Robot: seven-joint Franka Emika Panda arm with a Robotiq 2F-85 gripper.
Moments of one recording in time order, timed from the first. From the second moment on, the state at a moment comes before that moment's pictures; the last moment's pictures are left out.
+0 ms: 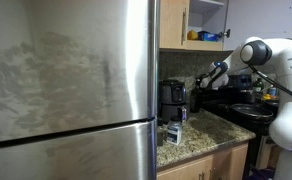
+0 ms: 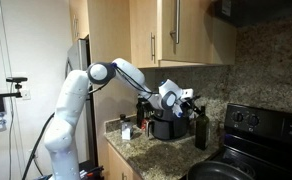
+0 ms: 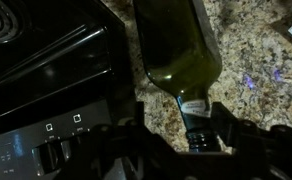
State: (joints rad) arm -0.21 0.35 -0.15 -1.88 -0.20 3.16 0.44
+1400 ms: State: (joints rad) arm -0.03 0.51 -0.32 -1.70 -0.10 3.15 0.34
